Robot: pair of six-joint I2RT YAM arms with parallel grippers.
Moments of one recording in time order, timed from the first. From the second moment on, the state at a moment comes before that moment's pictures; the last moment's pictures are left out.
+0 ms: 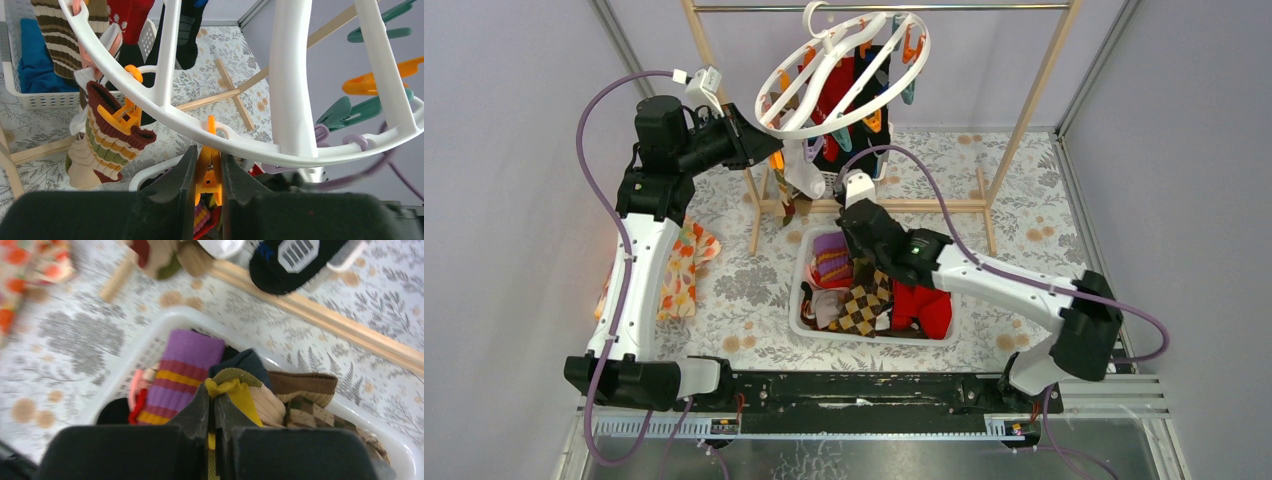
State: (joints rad) left arm -0.06 1.29 1.55 -0.52 0.63 -0.45; right arm 1.02 1.52 1.26 -0.34 0.46 0.29
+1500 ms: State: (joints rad) left arm -0.06 1.27 1.56 -0.54 0.62 -0.43; right arm 1.04 1.06 1.22 -0.55 0.44 0.40
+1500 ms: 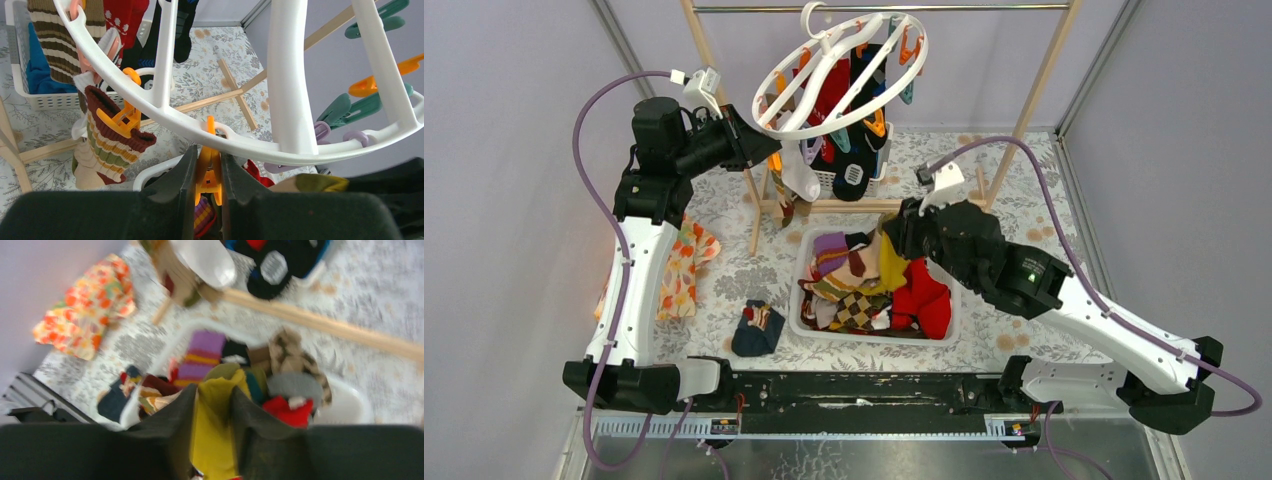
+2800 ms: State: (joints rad) left arm -0.06 1.27 1.57 -0.56 0.61 -0.41; right arm 1.26 1.95 1.76 -0.83 0.24 -0.33
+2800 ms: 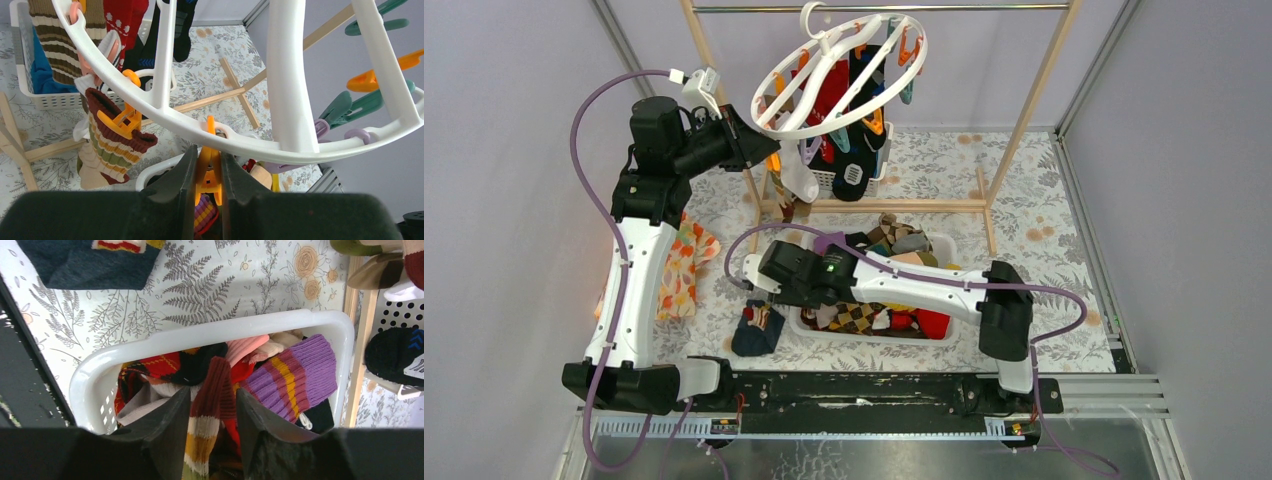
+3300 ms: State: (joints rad) left arm -0.06 1.27 1.59 -0.58 0.63 -0.41; right arm 1.24 1.79 1.63 -0.68 0.29 -0.21
